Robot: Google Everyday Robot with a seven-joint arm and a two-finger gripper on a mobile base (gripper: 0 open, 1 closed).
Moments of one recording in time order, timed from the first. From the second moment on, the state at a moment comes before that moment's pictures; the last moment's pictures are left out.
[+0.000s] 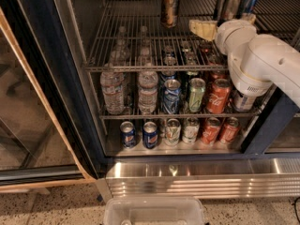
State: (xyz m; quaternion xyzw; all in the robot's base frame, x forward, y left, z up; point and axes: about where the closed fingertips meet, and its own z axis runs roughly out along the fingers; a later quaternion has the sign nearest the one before) arm 0.745 -0.230 0.971 -0.04 0.71 0.00 0.71
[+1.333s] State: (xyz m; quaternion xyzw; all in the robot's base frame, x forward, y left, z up) arm 0.784 -0.254 0.974 -0.03 0.70 -0.04 0.71
